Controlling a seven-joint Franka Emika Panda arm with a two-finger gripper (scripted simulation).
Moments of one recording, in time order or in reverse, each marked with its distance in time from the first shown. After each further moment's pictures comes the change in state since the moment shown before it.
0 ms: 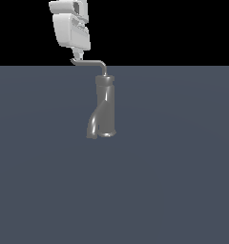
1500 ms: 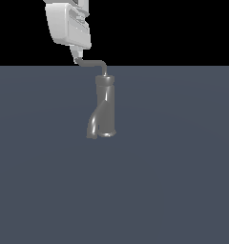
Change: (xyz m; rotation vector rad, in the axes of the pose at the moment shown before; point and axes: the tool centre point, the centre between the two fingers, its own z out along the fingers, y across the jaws) arm 0.022 0.063 0.000 0.002 -0.001 -0.004
